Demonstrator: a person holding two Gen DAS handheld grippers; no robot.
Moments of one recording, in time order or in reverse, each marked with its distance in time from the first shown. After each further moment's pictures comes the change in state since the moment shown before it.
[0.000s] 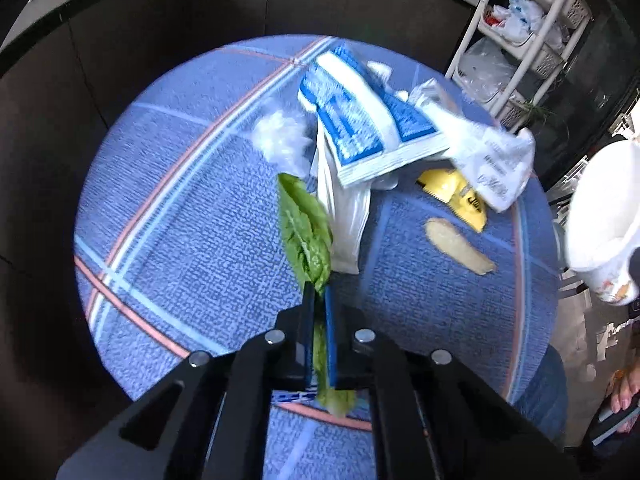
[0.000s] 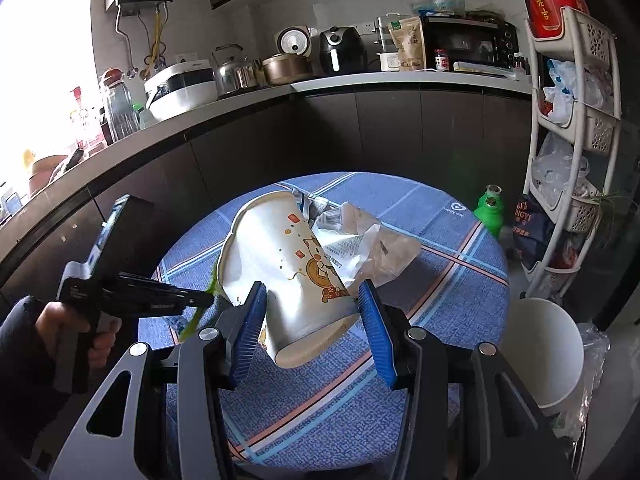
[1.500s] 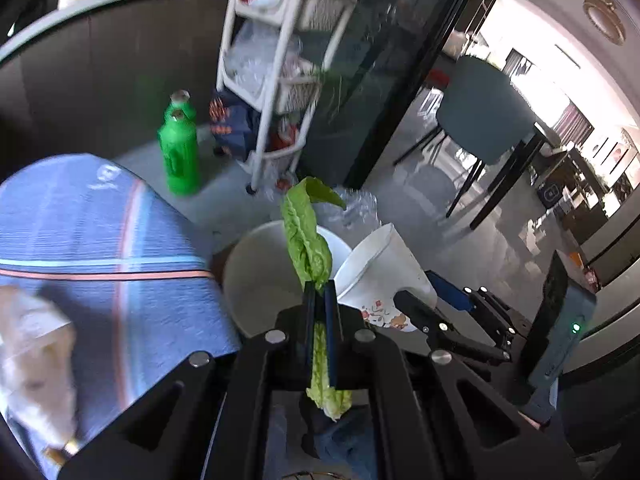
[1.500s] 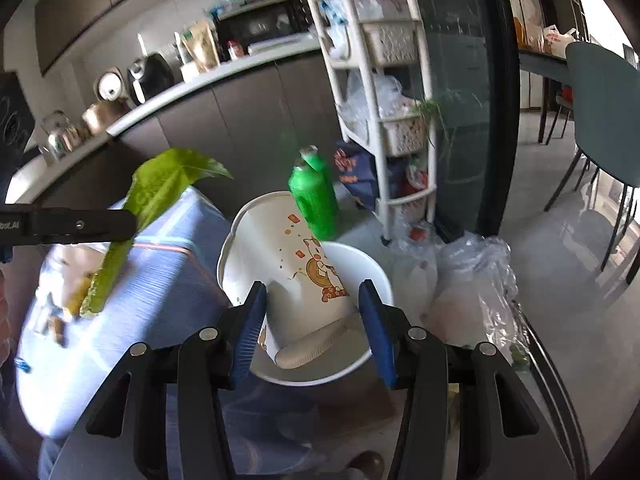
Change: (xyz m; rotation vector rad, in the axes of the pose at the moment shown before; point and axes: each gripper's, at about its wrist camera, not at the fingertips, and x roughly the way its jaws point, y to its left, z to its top) left arm 0.072 -0.367 0.076 0.437 0.036 -0.425; right arm -0.034 -0.273 -0.091 0.384 0.004 -0.436
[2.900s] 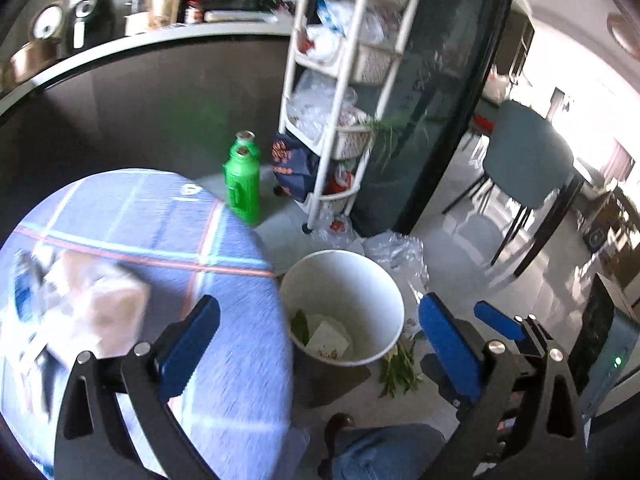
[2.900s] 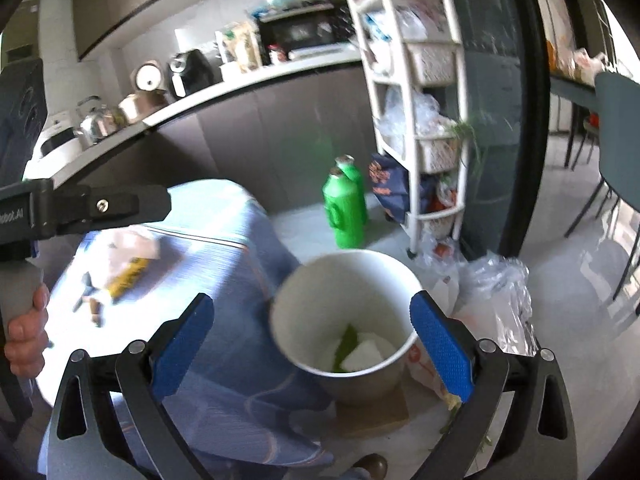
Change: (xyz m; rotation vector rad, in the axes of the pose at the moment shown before) left arm -0.089 -0.009 -0.045 -0.088 -0.232 0.211; right arm -0.067 0.058 0.003 -0.111 -0.068 0.138
